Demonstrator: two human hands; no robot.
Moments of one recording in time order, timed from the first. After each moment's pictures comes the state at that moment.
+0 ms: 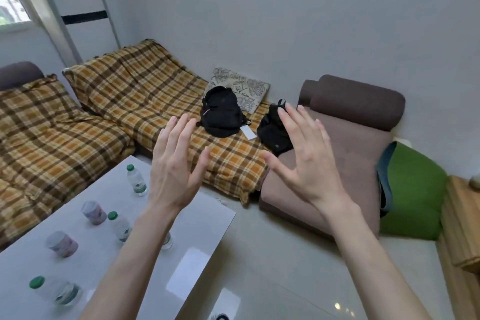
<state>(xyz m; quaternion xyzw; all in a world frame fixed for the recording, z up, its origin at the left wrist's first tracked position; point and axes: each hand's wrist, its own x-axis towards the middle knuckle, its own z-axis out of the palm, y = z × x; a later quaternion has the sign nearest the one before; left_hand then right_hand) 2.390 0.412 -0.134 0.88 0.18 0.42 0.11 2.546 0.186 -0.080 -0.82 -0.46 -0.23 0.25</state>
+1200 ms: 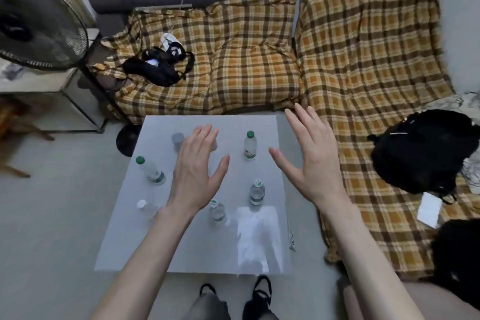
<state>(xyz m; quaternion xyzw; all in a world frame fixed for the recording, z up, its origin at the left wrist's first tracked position) 2.443 0.573 -0.247 0.70 0.63 0.32 0.01 2.699 0.613 -0.199 -0.50 -0.80 0.04 0.34</state>
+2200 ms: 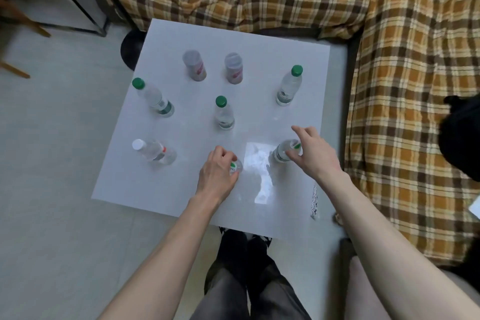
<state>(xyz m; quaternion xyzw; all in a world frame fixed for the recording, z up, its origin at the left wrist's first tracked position) 2.417 0.567 -0.497 0.54 0.78 0.06 0.31 2.643 0.694 -0.470 -0.57 -0.77 0.28 -0.09</state>
